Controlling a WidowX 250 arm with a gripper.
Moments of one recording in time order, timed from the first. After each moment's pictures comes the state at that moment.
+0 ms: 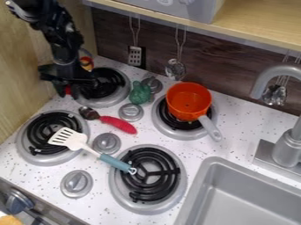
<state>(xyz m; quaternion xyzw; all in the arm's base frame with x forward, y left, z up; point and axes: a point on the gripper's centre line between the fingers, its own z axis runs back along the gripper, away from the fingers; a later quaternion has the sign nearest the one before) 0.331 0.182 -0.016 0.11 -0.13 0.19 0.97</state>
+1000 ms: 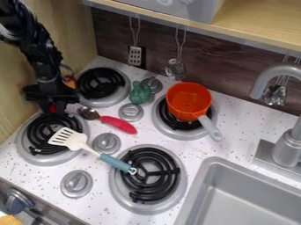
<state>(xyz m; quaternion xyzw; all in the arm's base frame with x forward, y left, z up) 0.312 0.206 -0.057 0.08 -0.09 0.22 0.97</state>
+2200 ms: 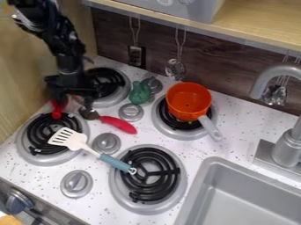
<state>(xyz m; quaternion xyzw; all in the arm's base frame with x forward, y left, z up) 0.339 0.161 -0.040 0.08 -0.12 0.14 0.98</state>
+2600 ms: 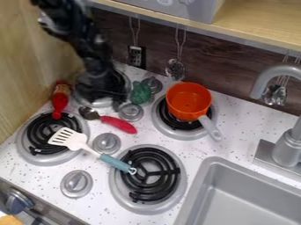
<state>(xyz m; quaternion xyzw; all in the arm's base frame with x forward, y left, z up) 0.359 0.099 -0.027 0.05 -0.16 0.02 0.99</state>
